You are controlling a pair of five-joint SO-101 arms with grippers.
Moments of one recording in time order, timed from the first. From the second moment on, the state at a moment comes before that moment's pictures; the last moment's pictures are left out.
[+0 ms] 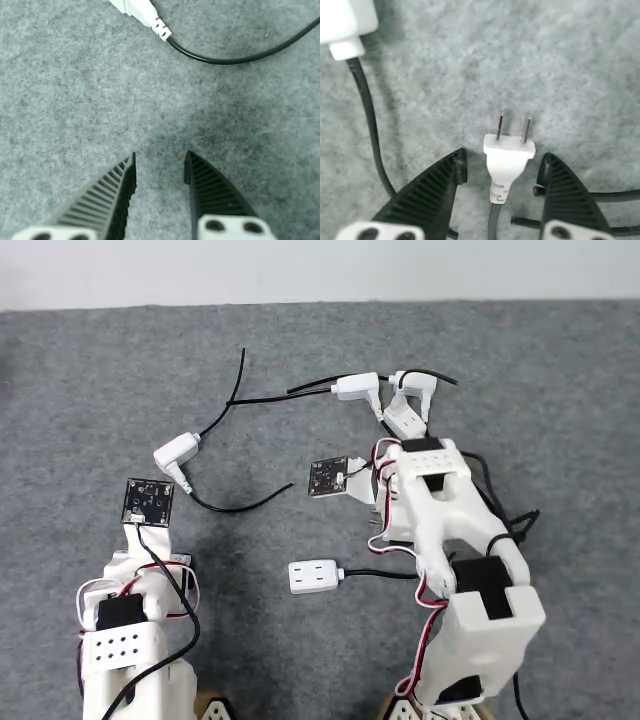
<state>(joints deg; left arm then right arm) -15.6 -60.4 83.6 49.5 -10.1 -10.1 15.4 19.3 63.7 75.9</state>
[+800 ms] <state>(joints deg) -15.6 -60.4 83.6 49.5 -10.1 -10.4 15.4 18.9 63.2 71.0</state>
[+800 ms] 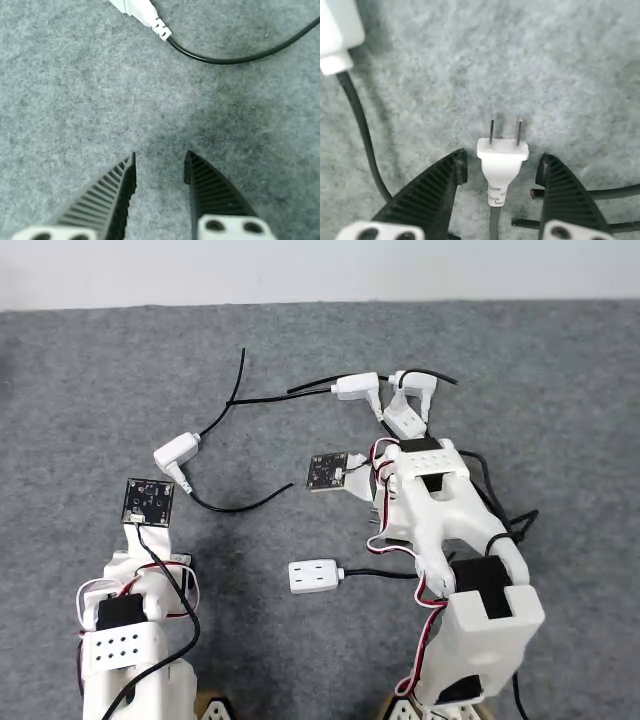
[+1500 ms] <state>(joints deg) -15.6 -60.4 83.6 49.5 -10.1 -9.8 15.5 17.8 61.5 70.4</state>
